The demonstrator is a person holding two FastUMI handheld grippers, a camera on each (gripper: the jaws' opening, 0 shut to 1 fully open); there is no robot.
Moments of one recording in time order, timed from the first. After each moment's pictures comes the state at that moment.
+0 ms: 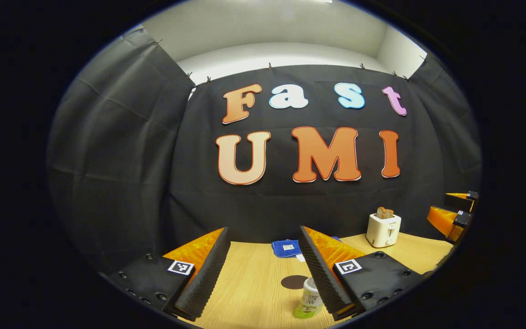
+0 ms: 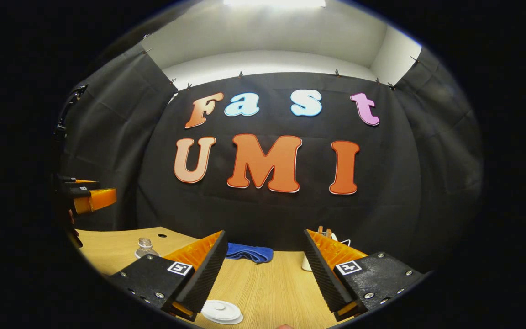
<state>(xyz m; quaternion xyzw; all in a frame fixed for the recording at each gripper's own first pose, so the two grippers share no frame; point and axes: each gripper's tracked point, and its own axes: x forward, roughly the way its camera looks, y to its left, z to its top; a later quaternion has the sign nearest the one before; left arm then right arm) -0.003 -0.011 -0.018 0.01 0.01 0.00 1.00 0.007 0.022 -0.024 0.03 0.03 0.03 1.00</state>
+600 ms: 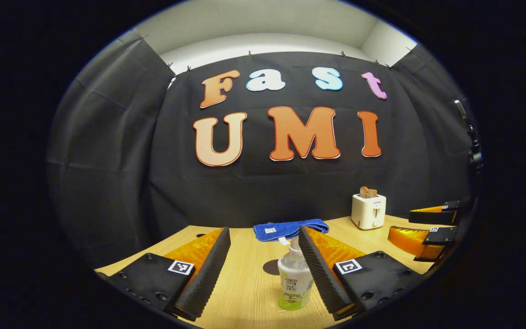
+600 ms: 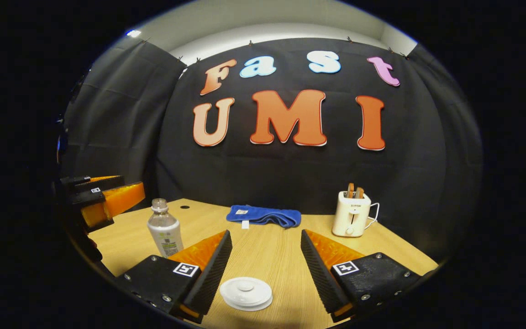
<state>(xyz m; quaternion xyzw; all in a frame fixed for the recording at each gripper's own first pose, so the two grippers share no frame) -0.010 -0.060 -0.085 0.02 0.04 -0.07 1.00 -0.008 0.079 -0.127 0.04 0.16 0.10 0.98</state>
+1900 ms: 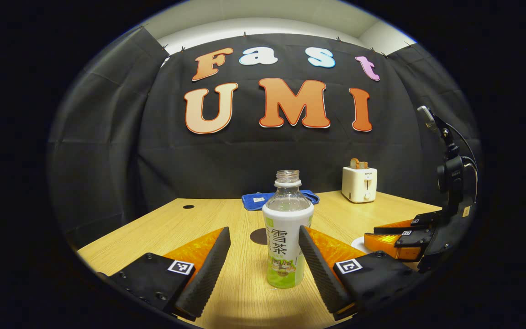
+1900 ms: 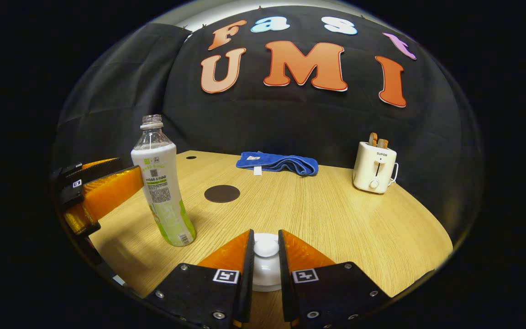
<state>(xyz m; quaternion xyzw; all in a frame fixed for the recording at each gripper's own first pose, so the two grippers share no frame) -0.028 -0.071 -0.172 0.01 0.11 -0.09 0.99 -0.029 0.118 -0.227 0.02 0.29 0.14 0.95</state>
